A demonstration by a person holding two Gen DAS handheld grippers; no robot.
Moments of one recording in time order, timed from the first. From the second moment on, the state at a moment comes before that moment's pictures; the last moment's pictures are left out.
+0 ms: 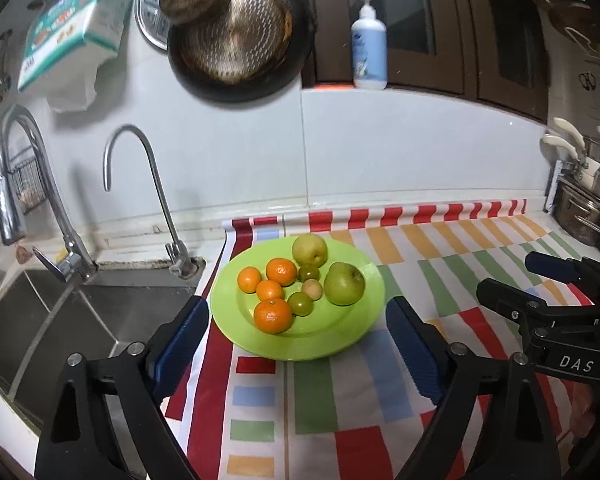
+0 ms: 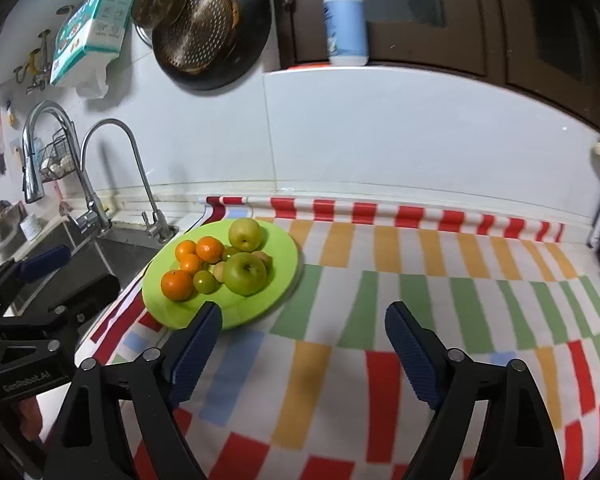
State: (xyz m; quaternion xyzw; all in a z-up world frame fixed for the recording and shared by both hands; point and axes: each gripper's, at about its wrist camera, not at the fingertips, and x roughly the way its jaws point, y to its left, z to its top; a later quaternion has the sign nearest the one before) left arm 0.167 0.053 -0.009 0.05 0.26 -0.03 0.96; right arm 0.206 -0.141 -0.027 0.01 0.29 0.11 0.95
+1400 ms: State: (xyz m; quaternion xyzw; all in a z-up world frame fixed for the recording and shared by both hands) left arm 0.033 0.023 0.033 0.04 0.20 -0.07 0.98; right arm 0.039 -0.192 0.014 0.02 0.22 0.03 0.98
